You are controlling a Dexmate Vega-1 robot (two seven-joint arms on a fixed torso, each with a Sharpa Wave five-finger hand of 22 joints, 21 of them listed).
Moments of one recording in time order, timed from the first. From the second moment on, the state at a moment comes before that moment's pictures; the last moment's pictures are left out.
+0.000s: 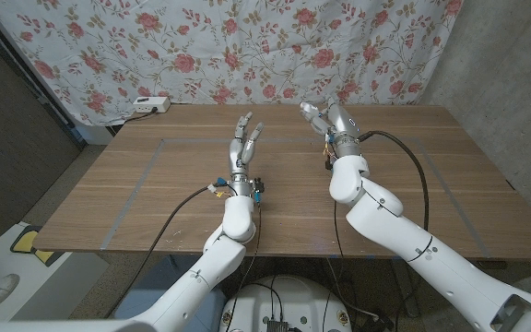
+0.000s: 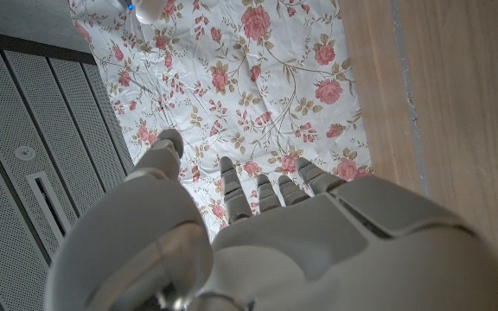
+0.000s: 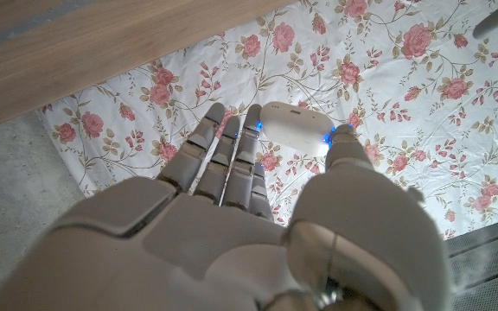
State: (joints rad) left arm 1.01 0.18 0.50 -1.42 -0.08 -0.54 0.60; left_hand 0.67 0.07 0.50 -0.17 0.17 0.34 -0.19 0.22 0.19 0.02 -0.08 0.20 0.20 -0.07 -0.07 0.17 0.17 0.05 -0.06 0.19 0.17; right arm -0.90 -0.51 -0.67 -2.14 -0.32 -0.73 -0.52; right_hand 0.79 0.13 0.22 -0.14 0.18 0.09 0.03 0.22 0.19 0.63 -0.02 0.41 0.40 0.35 -0.04 0.38 0.34 0.47 0.01 0.23 0.18
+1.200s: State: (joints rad) left arm 1.03 0.10 0.56 -1.46 0.02 -0.40 0.78; left_hand 0.75 0.04 0.45 -0.17 0.18 0.54 -0.12 0.29 0.20 0.02 -0.07 0.22 0.20 -0.06 -0.06 0.18 0.17 0.08 -0.03 0.19 0.17; right arm -0.87 -0.46 -0.75 -2.08 -0.39 -0.72 -0.60; right_hand 0.79 0.13 0.21 -0.14 0.19 0.11 0.02 0.22 0.19 0.62 -0.03 0.41 0.41 0.35 -0.04 0.38 0.34 0.47 0.01 0.22 0.18
